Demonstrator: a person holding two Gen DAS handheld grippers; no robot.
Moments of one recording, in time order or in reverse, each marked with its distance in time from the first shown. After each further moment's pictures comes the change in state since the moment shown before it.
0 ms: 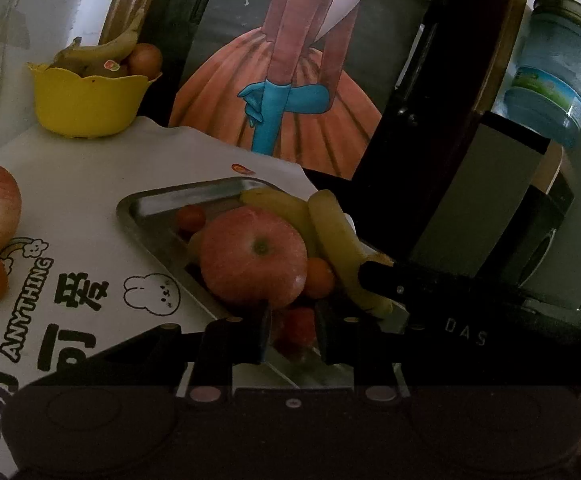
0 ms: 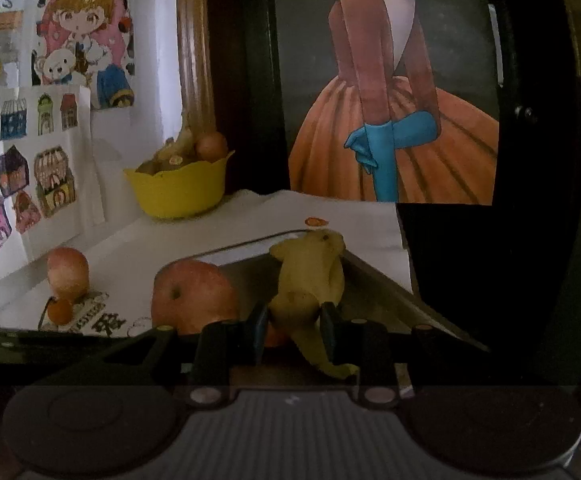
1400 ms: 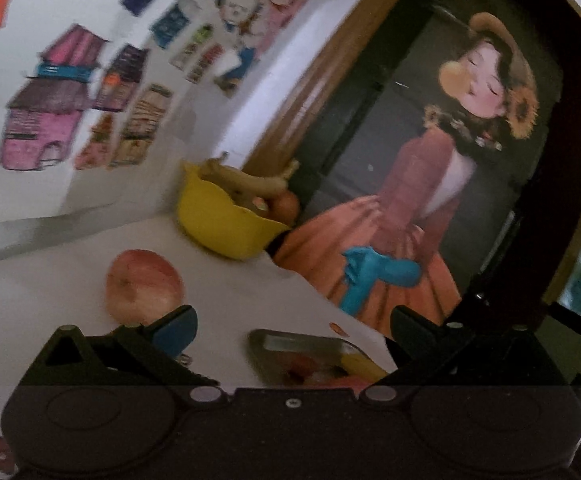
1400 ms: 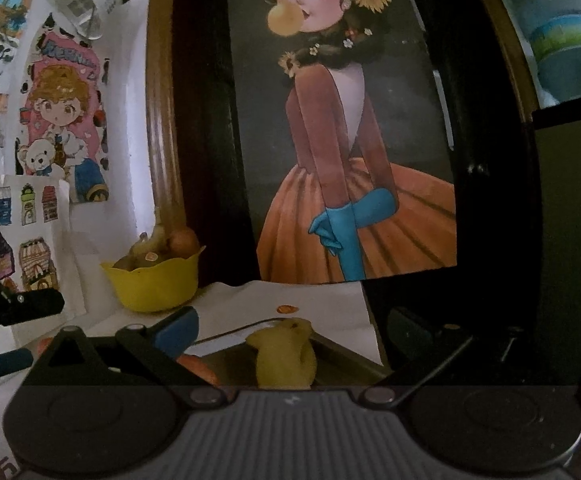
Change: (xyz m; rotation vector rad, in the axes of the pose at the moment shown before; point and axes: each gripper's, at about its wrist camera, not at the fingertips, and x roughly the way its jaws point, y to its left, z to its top) left arm -0.083 0.040 0.004 -0.307 -0.483 0.243; right arm -0.037 -0.002 0.002 0.077 -0.299 -0.085
